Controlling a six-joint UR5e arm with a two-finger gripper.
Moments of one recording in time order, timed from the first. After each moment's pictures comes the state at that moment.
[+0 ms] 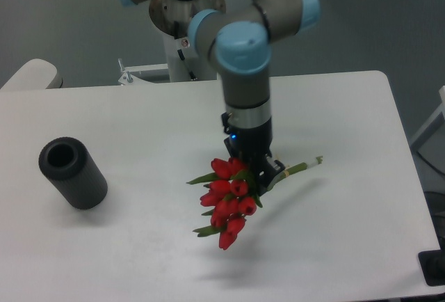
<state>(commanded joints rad) 2.35 -1.89 -1.73 -0.76 1.75 1.31</state>
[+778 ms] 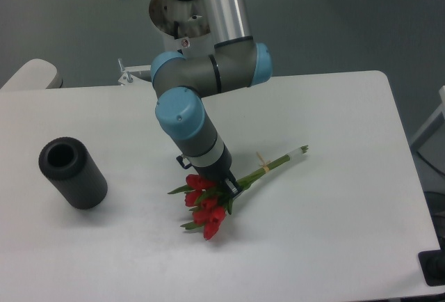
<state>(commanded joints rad) 2.27 -2.00 -1.79 -0.76 1.85 1.31</state>
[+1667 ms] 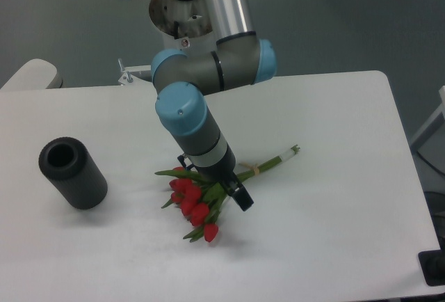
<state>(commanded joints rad) 2.30 -1.96 -1.53 -0.95 1.78 1.29</state>
